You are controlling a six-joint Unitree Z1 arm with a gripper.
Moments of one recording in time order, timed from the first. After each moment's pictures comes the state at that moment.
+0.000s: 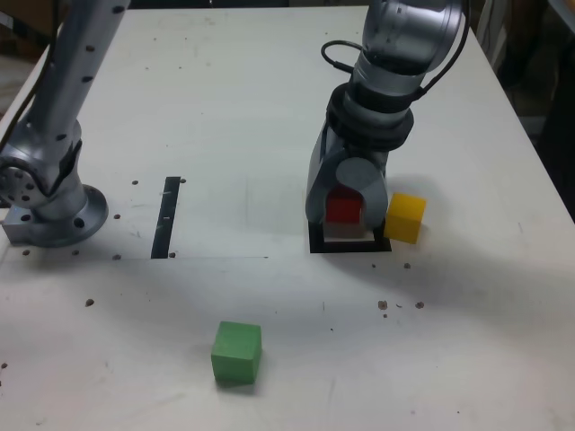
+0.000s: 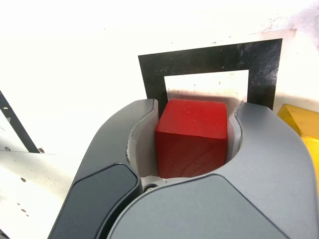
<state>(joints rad) -0.10 2.17 -1.64 1.29 0.05 -0.01</state>
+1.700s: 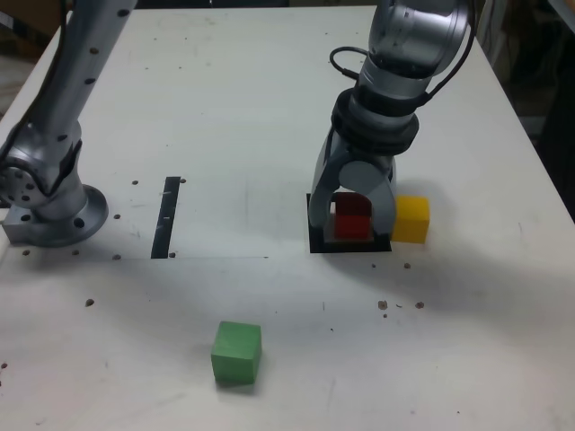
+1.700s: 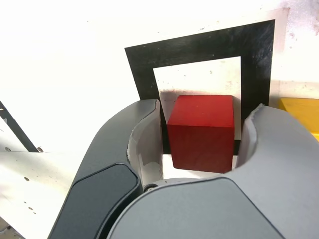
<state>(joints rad) -0.10 2.18 -1.67 1.30 0.02 0.04</state>
